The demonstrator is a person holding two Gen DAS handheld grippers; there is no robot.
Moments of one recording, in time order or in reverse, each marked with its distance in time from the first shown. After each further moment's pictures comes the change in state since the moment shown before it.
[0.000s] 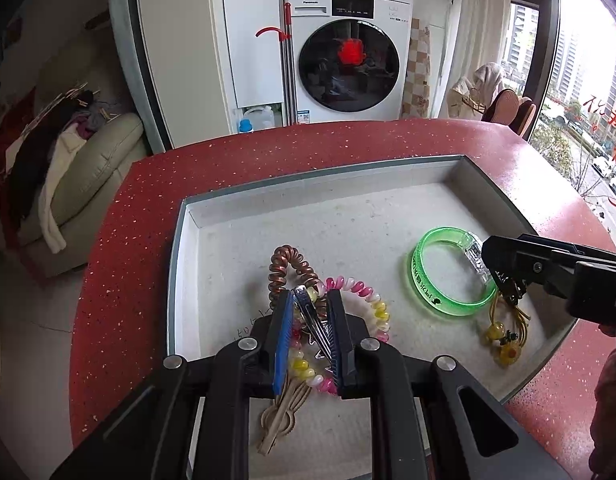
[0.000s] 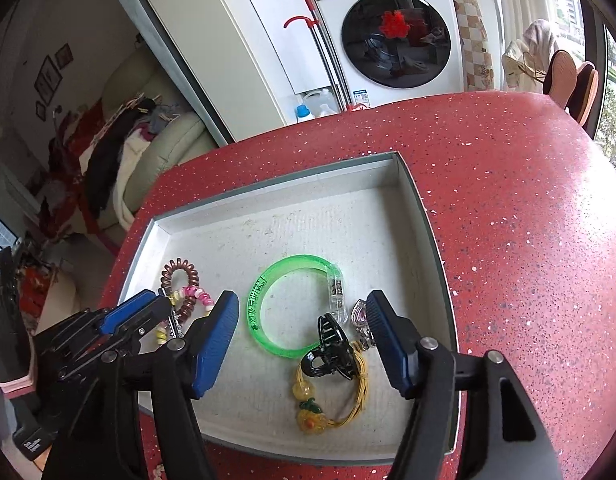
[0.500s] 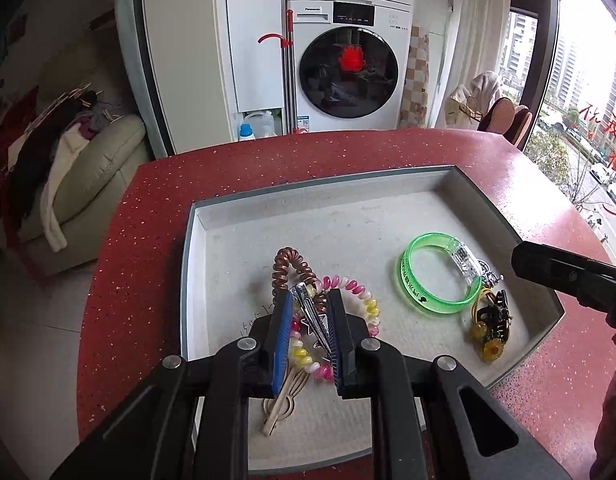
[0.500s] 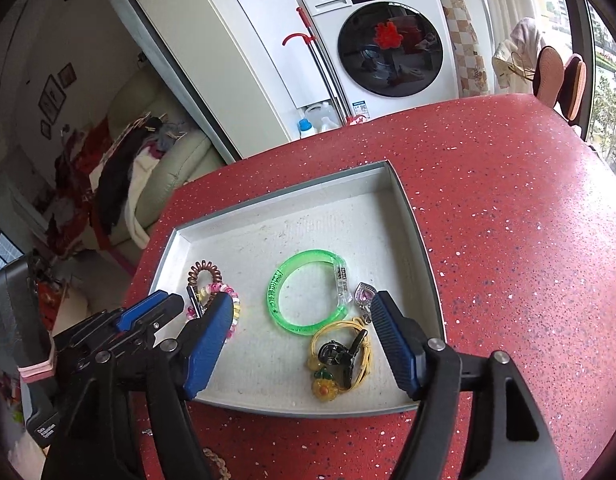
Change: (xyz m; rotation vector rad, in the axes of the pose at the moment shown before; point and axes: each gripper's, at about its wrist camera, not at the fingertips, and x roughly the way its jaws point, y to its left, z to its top) left arm -0.020 0.004 -0.001 -0.016 -0.017 -0.015; right arm -0.035 0.003 -0.010 0.040 -0.058 0.024
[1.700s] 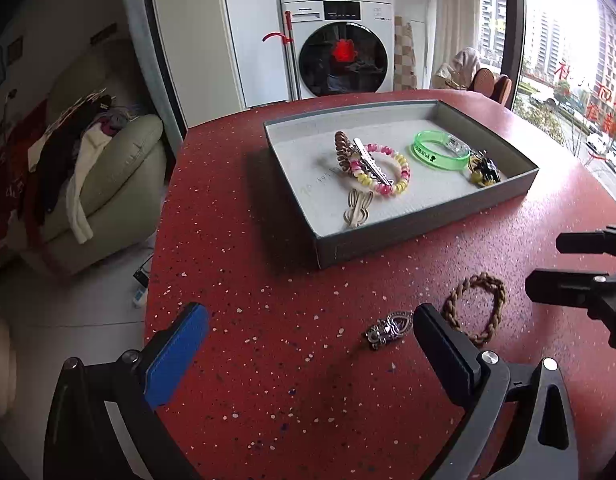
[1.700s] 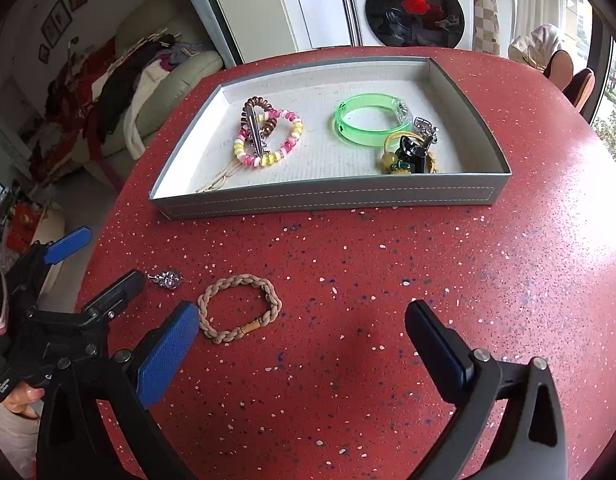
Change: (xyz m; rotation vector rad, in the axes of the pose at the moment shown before) left arm -0.071 0.052 -0.119 0.123 -0.004 0.024; right arm -0.013 0.069 -0.131 -0.168 0.203 -0.116
